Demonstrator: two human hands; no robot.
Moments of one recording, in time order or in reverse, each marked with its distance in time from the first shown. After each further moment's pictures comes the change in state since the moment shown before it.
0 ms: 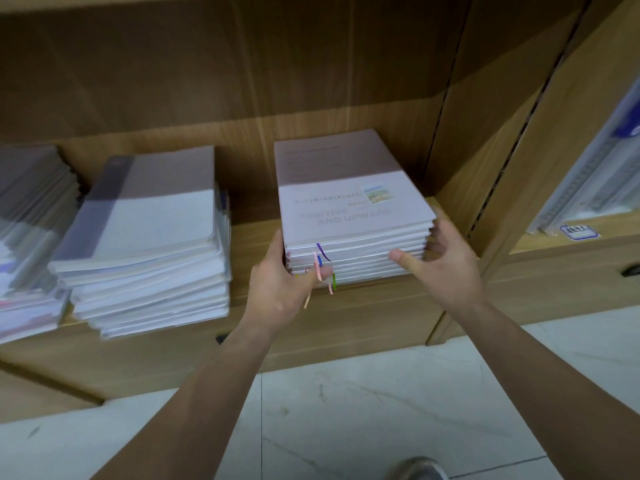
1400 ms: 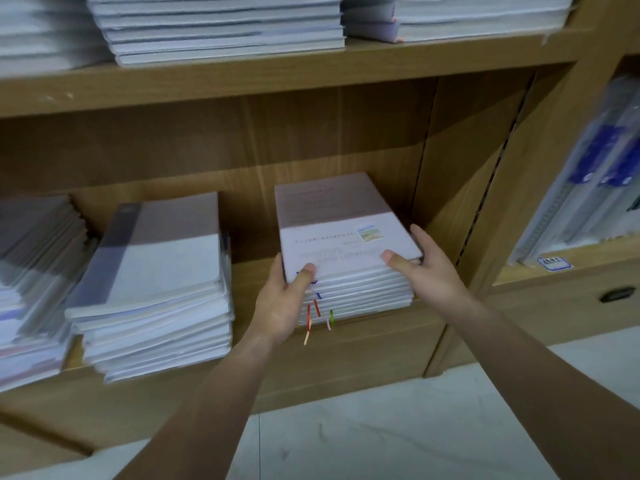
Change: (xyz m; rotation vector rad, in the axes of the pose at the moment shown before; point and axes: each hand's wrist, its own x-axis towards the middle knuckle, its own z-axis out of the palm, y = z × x) left_hand 0.018 0.025 -0.008 -0.285 -0.082 -0.121; right_hand 0.025 -0.046 -0.005 0.152 -0.095 0.133
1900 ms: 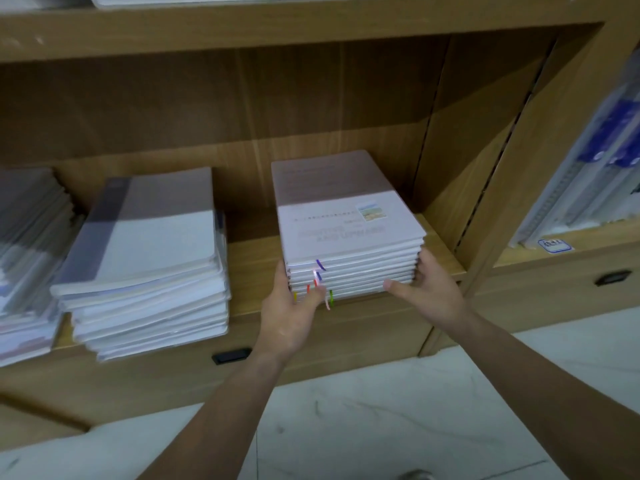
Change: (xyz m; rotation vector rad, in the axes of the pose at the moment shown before) left_hand -0.029 -0.033 0.014 0.015 0.011 -0.056; right_hand -0.023 0.053 -0.002 -0.055 -0.096 0.018
